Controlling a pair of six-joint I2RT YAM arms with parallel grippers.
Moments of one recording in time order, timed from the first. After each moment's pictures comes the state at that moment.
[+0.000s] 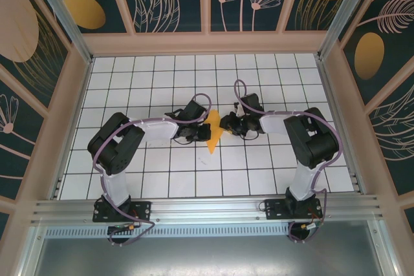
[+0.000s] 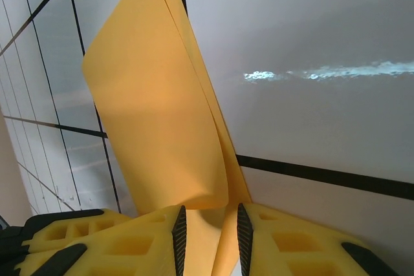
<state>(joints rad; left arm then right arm) -0.71 1.87 1.03 -0.18 0.25 -0.64 0.46 1.81 0.85 0.02 -0.53 0.79</state>
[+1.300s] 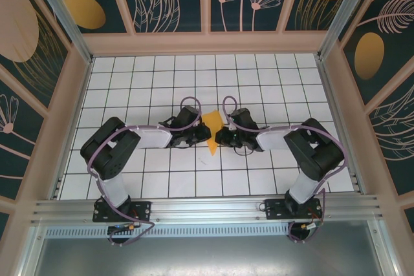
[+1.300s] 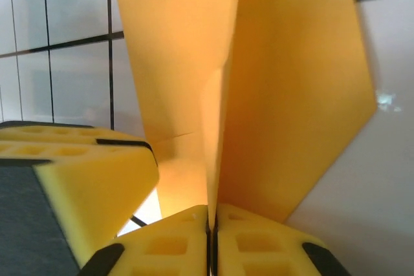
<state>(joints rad) -0.71 1.79 0.84 0.12 0.25 -0.94 0.65 1.68 0.65 0.19 -0.36 0.77</state>
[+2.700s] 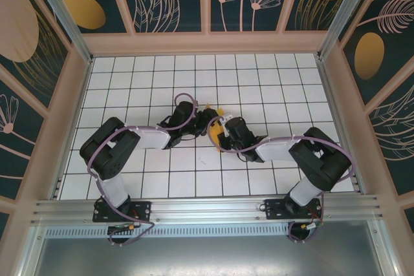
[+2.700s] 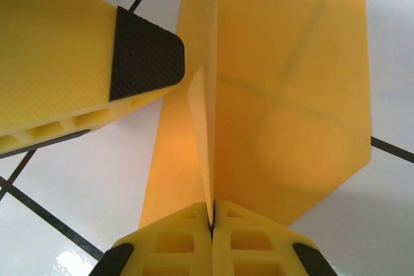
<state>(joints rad) -0.70 1.80 0.81 0.48 0.29 -1.38 0.79 1.59 0.58 0.27 0.07 0.24</state>
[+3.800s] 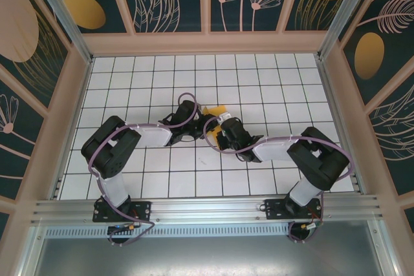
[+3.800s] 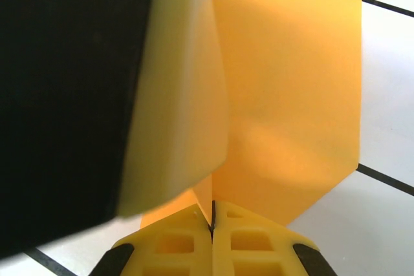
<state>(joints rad) -0.69 1.81 0.86 0.30 0.36 -1.27 0.82 1.61 0.61 0.25 0.19 0.22</state>
